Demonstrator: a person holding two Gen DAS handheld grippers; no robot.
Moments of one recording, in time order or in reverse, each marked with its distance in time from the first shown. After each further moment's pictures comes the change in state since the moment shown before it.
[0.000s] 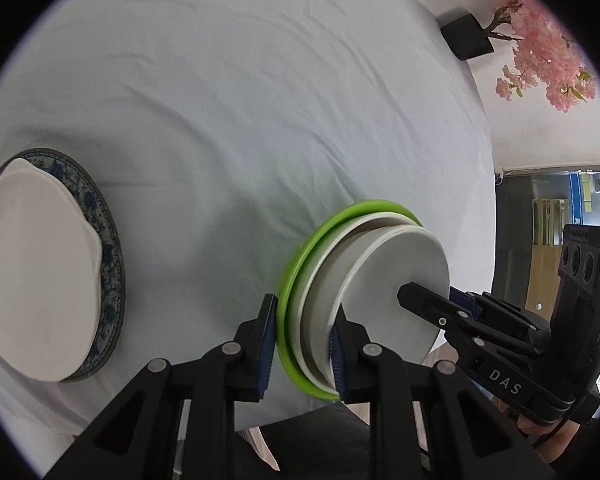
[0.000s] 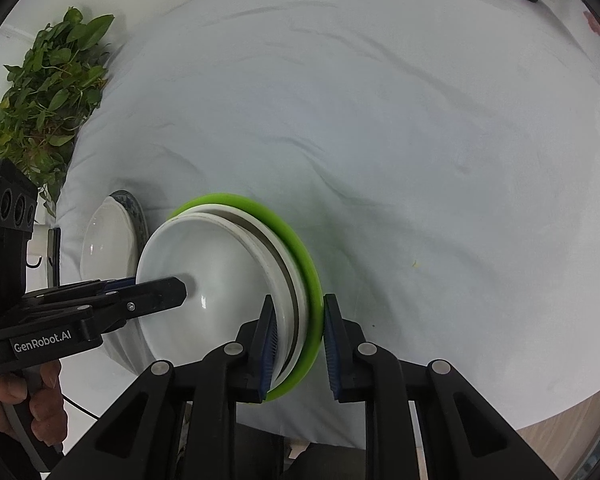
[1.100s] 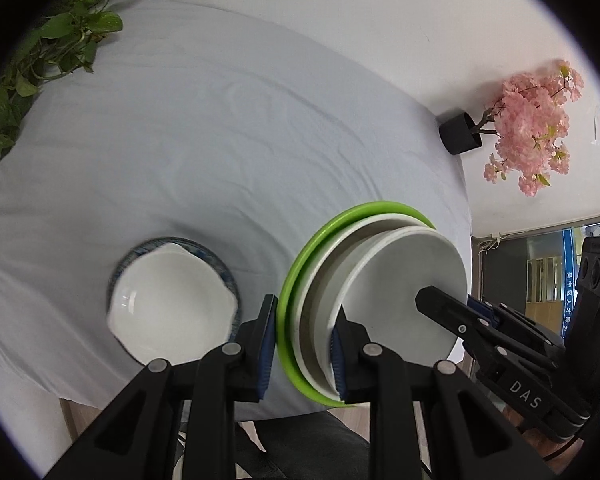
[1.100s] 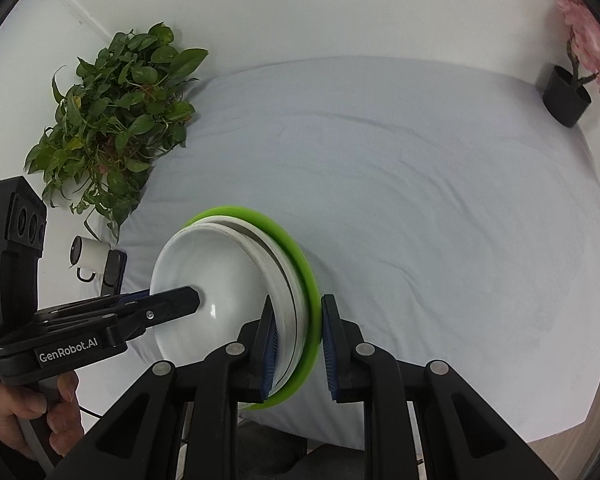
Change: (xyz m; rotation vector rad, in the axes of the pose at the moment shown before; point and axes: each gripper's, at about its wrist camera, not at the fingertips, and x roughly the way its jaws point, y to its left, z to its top) left arm -0.185 0.061 0.008 -0.069 -0.226 0.020; right arm -0.156 0.189 0.087 -0.160 -0.167 0.041
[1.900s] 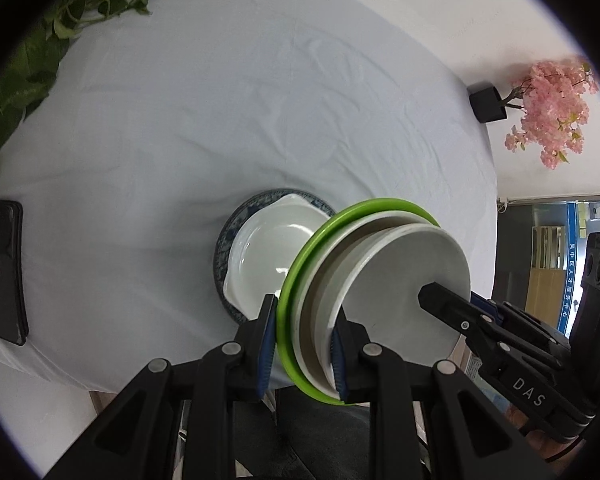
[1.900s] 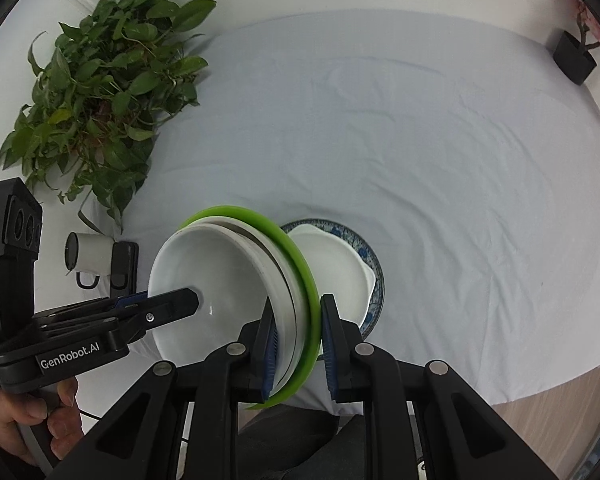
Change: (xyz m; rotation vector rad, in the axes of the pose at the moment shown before) left arm -0.003 0.132 -0.008 0.006 0.177 -0.004; right arm 0.096 0.161 -0.025 0.084 0.112 -0.027
